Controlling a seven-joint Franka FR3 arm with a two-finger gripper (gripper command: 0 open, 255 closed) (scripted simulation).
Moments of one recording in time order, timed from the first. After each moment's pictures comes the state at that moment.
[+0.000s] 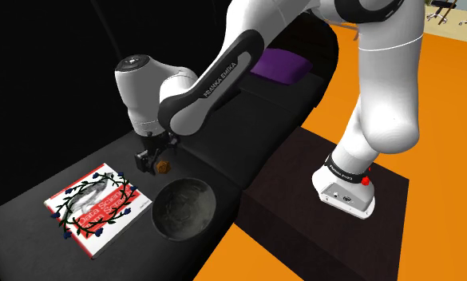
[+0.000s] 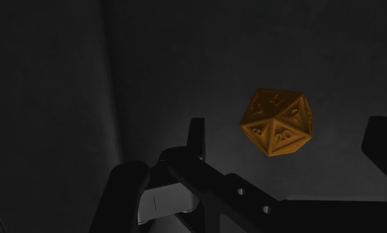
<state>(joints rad) 0.33 0.47 0.40 -1.94 -0.31 2.34 0.80</state>
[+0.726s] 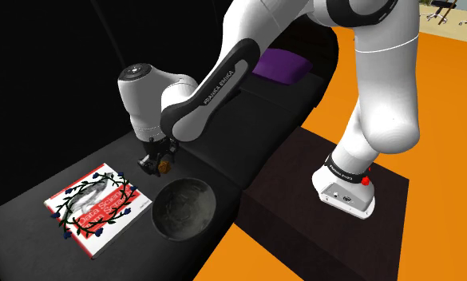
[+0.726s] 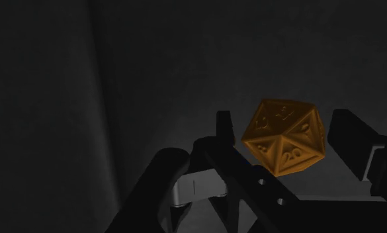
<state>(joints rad) 0.33 0.51 0.39 -1.94 -0.33 2.37 0.81</state>
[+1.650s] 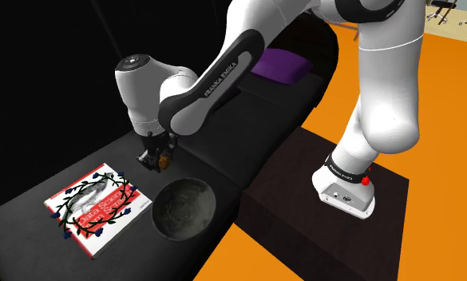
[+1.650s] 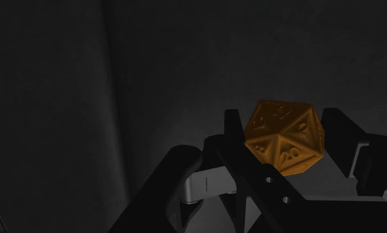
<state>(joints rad) 0.32 0.47 0.41 -1.94 -0.31 2.34 0.80</state>
